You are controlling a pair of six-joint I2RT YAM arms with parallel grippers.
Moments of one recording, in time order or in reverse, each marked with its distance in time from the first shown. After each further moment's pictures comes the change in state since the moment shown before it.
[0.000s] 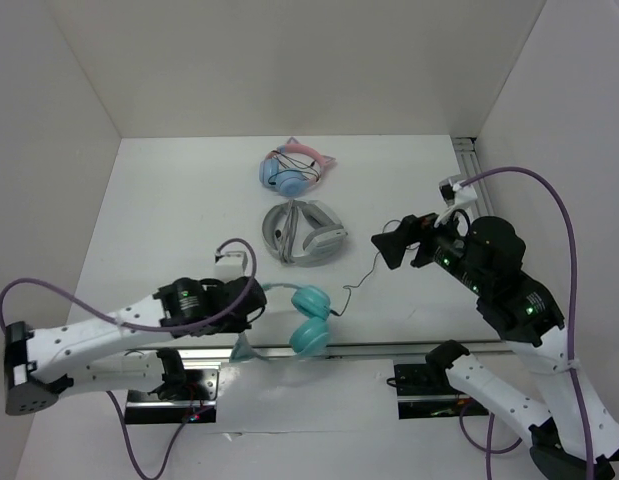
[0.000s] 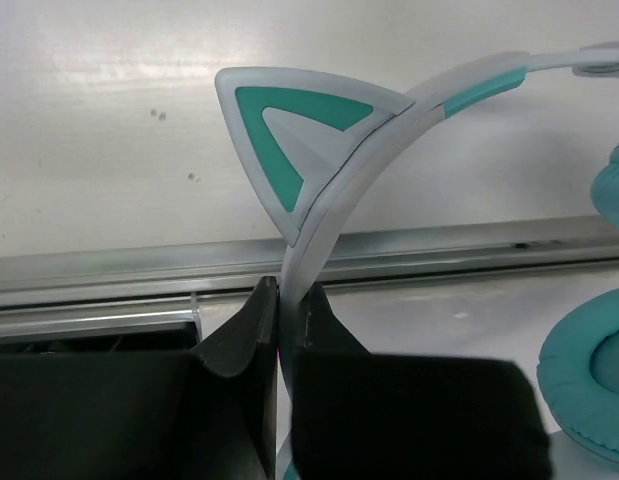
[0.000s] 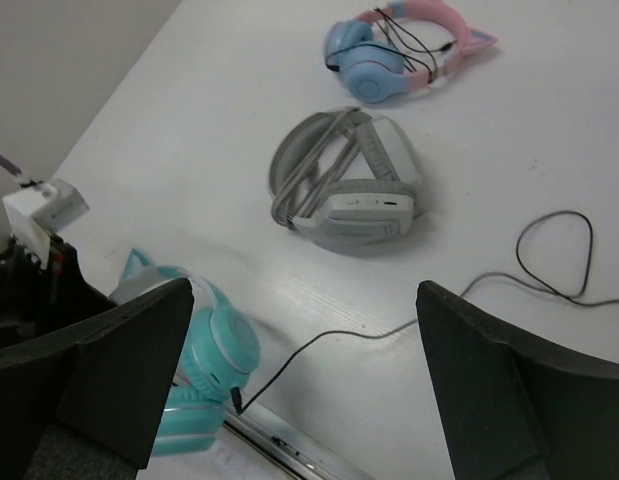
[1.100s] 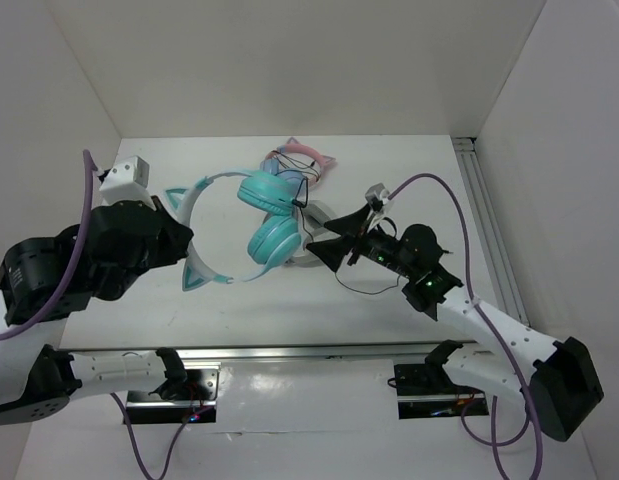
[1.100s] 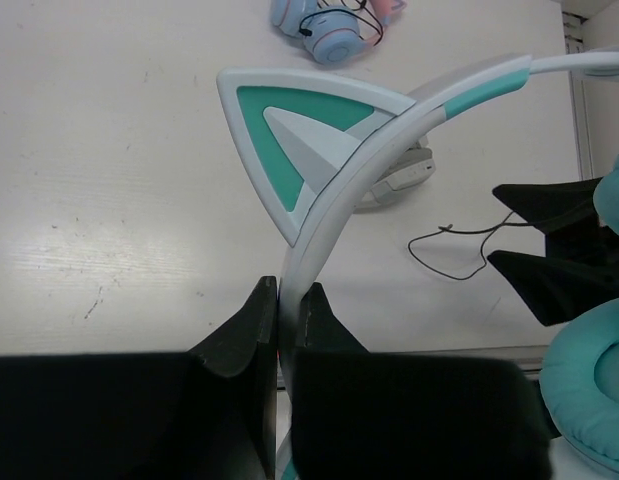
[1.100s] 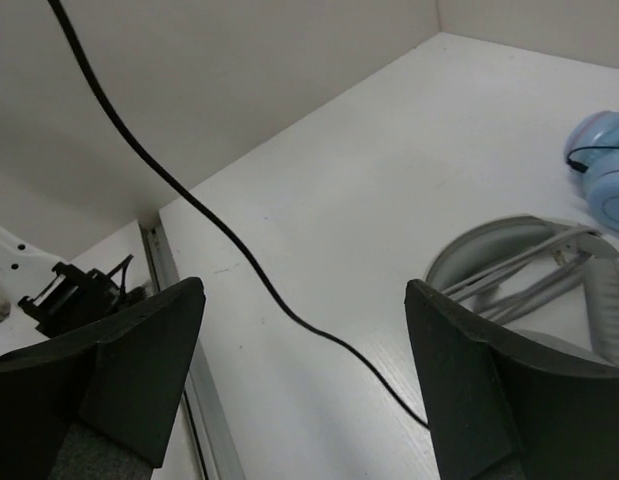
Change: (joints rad) left arm 0.134 0.003 1.019 -0.418 -0.285 0.224; right arm 0.105 0.273 -0.533 1.163 -0.352 0.091
